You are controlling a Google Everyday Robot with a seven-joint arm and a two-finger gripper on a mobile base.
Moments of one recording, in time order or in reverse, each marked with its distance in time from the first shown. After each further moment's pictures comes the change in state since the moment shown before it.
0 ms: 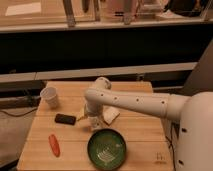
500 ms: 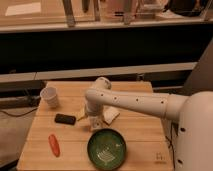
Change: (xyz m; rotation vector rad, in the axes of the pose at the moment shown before) arm 0.004 0.003 0.002 -0.013 0.010 -0.016
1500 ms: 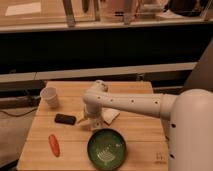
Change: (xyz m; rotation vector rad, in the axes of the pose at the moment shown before) arm 0.001 -0.002 0.029 -0.038 -0.016 -0.006
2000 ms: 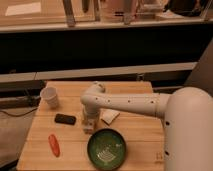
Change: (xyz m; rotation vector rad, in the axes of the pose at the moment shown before) arm 0.001 -0.001 0.007 -0.016 -0.002 0.001
